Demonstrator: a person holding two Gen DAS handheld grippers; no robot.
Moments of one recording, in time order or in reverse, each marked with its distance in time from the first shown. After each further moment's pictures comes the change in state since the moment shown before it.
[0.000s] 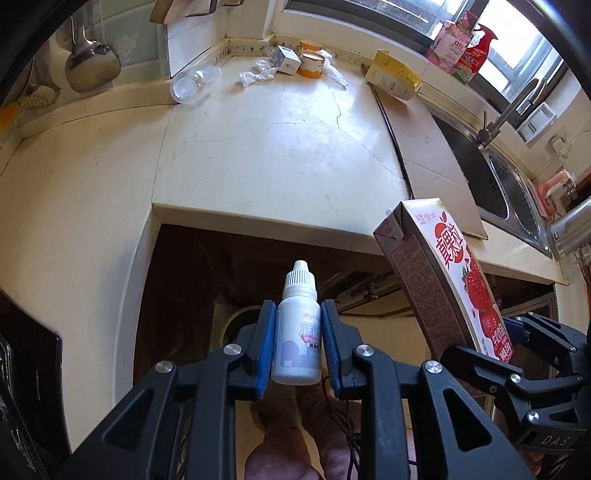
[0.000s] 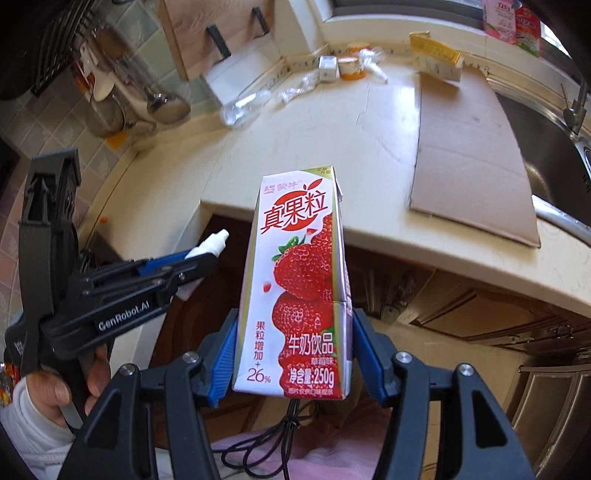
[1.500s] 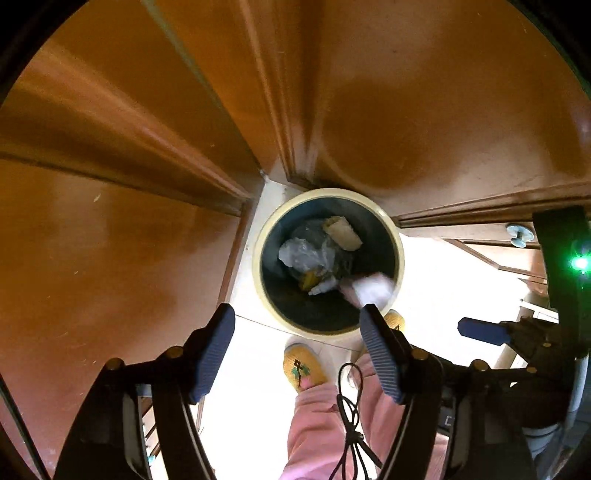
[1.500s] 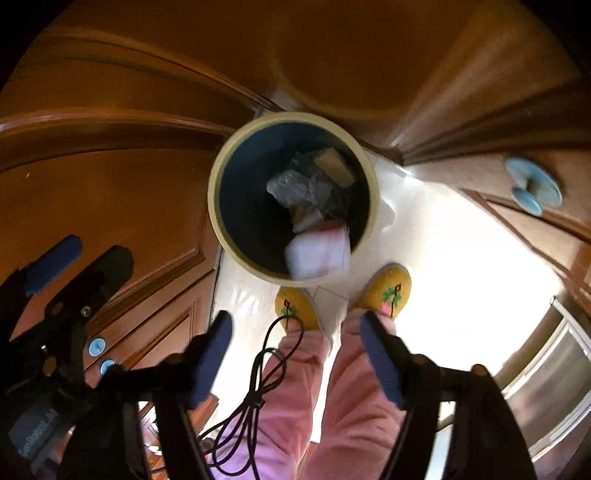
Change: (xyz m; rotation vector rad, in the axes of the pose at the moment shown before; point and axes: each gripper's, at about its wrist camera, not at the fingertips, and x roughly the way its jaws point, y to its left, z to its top) left arm 0.330 0.097 -0.120 -0.220 0.432 0.260; right arm 0.417 -0.085 -0.090 0.052 0.722 -0.043
